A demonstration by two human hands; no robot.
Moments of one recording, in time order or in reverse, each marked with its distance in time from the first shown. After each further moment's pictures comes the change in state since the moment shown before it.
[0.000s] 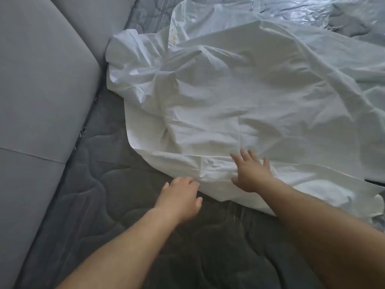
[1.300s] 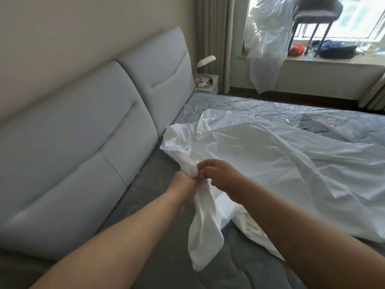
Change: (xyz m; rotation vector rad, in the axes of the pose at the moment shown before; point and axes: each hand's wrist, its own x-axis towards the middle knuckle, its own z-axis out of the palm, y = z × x) left_hand -0.288 0.169 -0.143 -1.043 0.633 -0.269; right_hand -0.389 -0.069 -0.191 1.081 0.095 -0.461
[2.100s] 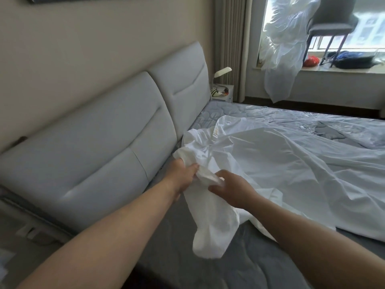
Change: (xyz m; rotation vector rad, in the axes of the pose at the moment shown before) left_hand -0.072 -0.025 -0.080 -0.107 0.088 0.080; right_hand -0.071 0.036 0.052 -0.704 0.106 -0.146
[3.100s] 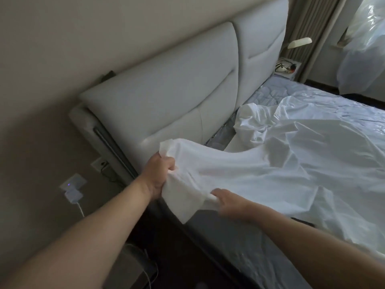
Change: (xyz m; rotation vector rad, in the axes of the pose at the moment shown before) left_hand -0.045 -0.178 -0.291 -0.462 0.193 -0.125; right_hand 0.006 -0.177 0.242 -0.117 -0.654 -0.140
